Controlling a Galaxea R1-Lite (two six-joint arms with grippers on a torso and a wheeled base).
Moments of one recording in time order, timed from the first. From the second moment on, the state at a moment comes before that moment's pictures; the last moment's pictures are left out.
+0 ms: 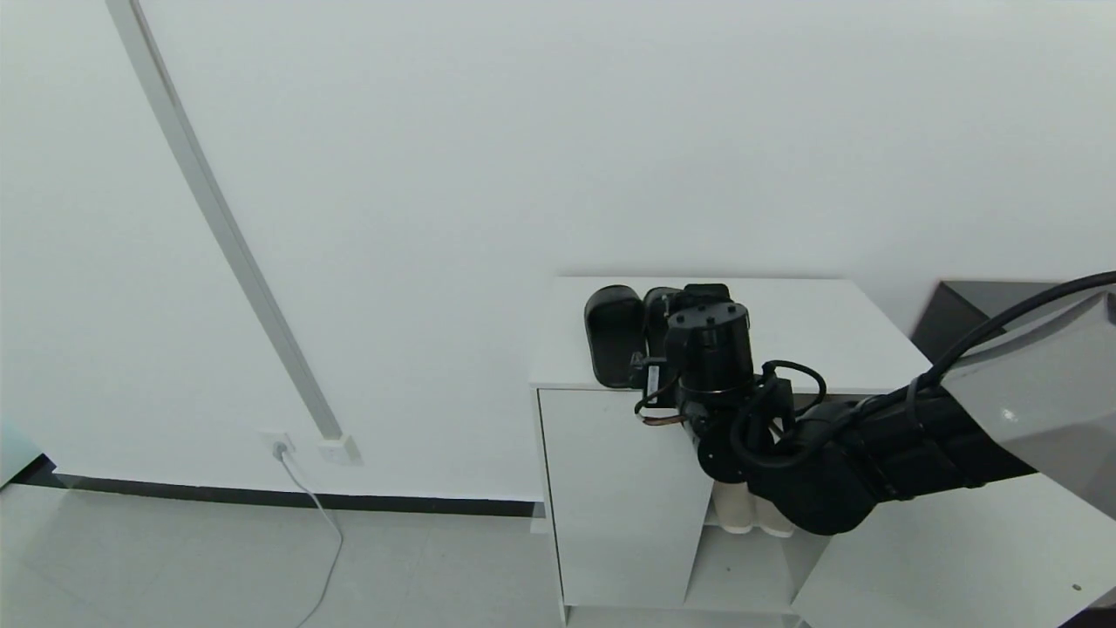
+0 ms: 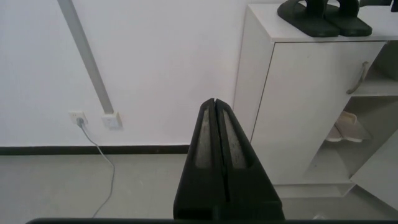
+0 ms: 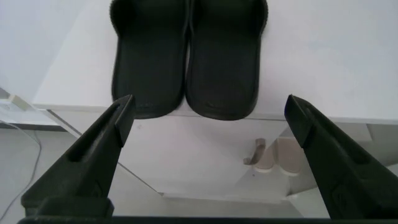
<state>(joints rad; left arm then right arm) 0.00 0.00 0.00 0.00 -0.01 0.02 0.76 2.09 -1.21 -0.62 -0.72 0.23</state>
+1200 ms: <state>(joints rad) 0.00 0.00 0.00 0.00 -0.01 0.02 0.72 2.27 -1.33 -0.70 -0.70 0.20</state>
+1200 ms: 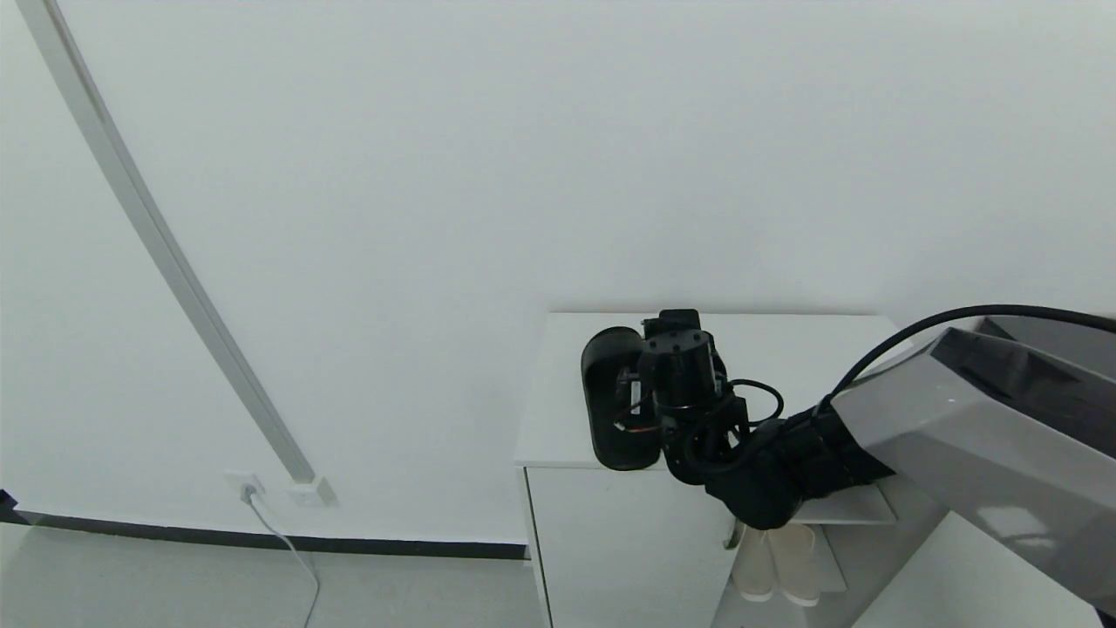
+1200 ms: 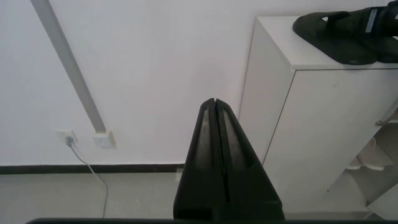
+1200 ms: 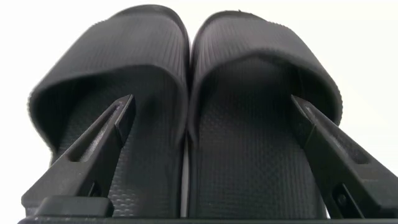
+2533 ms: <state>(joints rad) 0.00 0.00 0.00 0.00 0.00 0.01 0.70 2.37 -1.39 -0.80 -0.68 0.14</state>
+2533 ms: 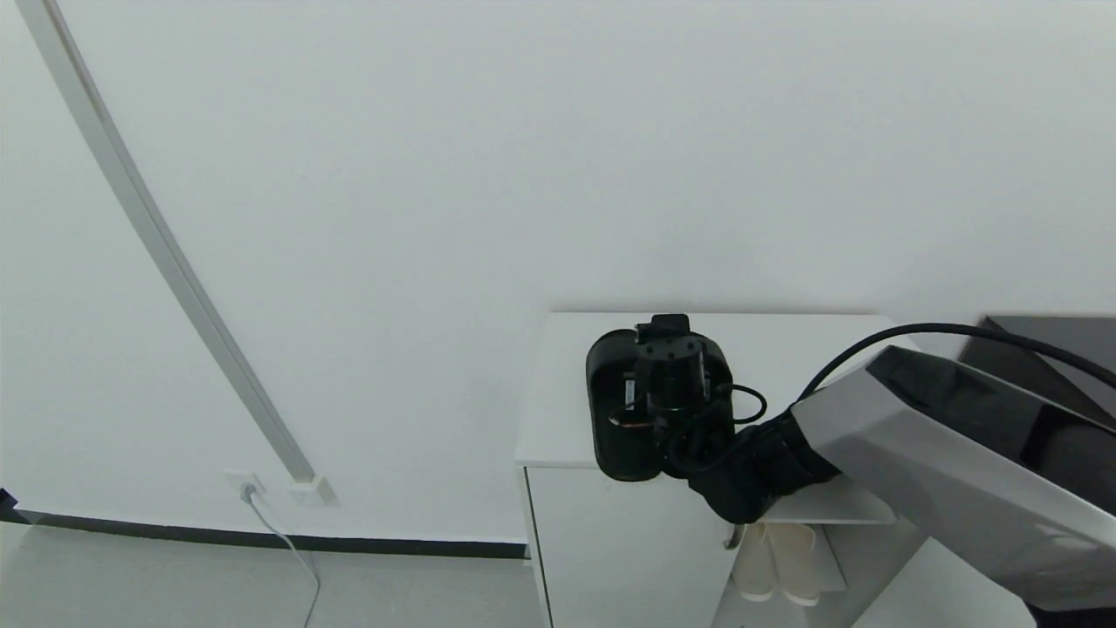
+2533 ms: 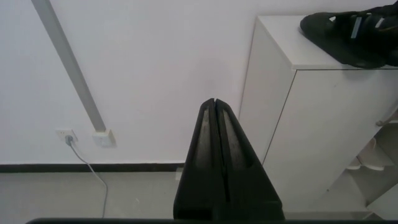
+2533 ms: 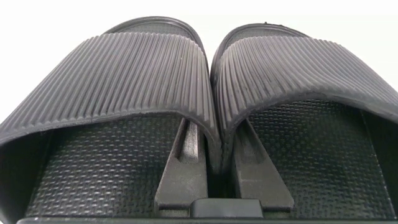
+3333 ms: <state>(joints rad) 0.00 0.00 0.00 0.00 0.00 0.01 0.85 1.91 -0.72 -0.96 -0.58 0.15</state>
